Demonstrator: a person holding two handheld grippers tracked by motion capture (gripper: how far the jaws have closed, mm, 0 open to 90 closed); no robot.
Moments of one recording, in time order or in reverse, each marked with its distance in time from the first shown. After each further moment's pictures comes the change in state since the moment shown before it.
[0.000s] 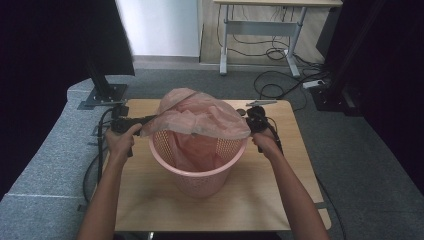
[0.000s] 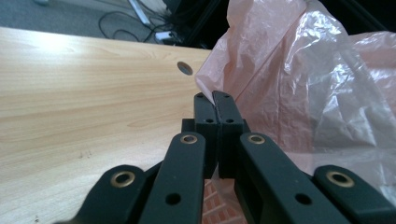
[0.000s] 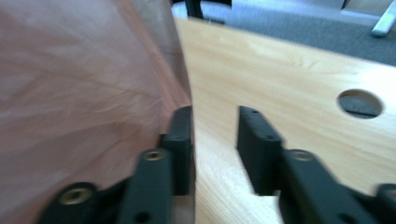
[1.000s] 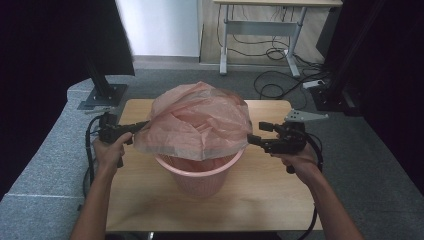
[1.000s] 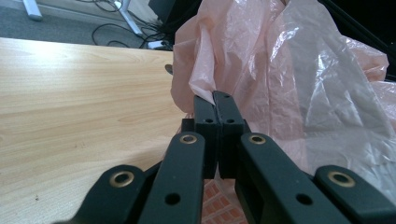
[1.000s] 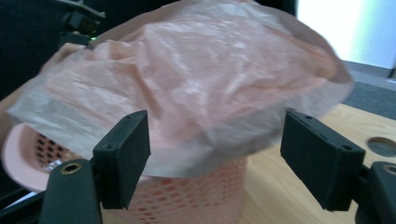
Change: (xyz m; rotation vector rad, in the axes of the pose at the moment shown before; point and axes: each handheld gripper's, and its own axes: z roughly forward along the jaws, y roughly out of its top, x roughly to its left) left arm -0.022 -0.017 -0.035 -0.031 -0.023 0.040; right arm 0.060 -0.010 -0.152 -0.182 0.206 -0.103
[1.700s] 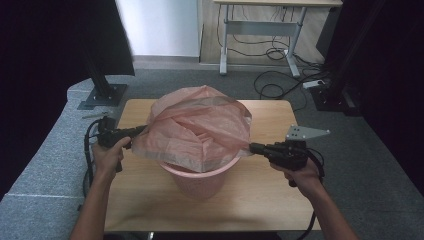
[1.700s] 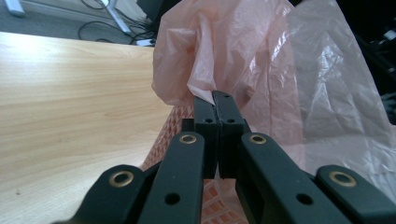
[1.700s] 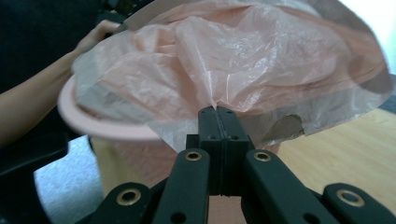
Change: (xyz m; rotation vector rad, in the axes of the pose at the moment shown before) left arm -0.003 -0.012 -0.007 -0.002 -0.056 -0.013; right arm 0.022 -0.028 -0.016 0.009 0.106 -0.069
